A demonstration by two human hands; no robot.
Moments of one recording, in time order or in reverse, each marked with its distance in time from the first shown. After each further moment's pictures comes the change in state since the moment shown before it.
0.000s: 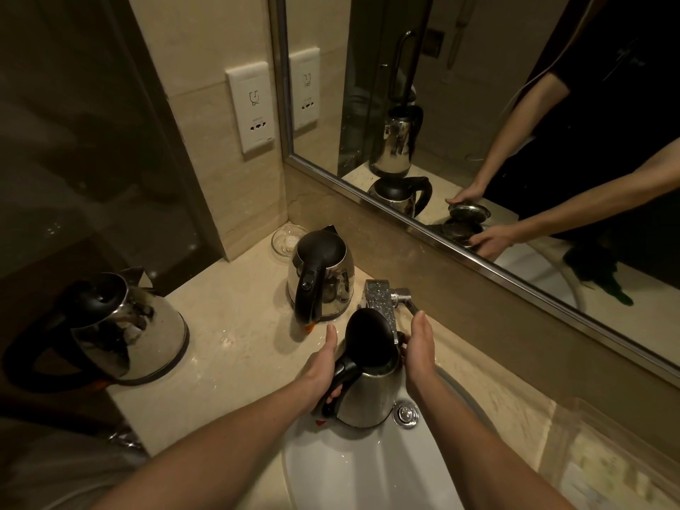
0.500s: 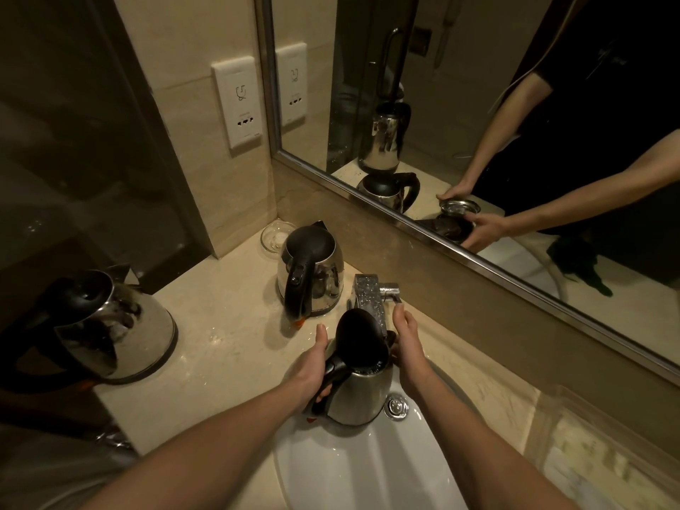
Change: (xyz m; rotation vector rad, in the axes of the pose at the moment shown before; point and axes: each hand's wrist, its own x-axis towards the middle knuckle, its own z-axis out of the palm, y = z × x) left_hand -0.006 -0.007 0.004 0.036 0.056 -0.003; right_hand -0.015 -0.007 -0.012 -0.031 -0.224 0.088
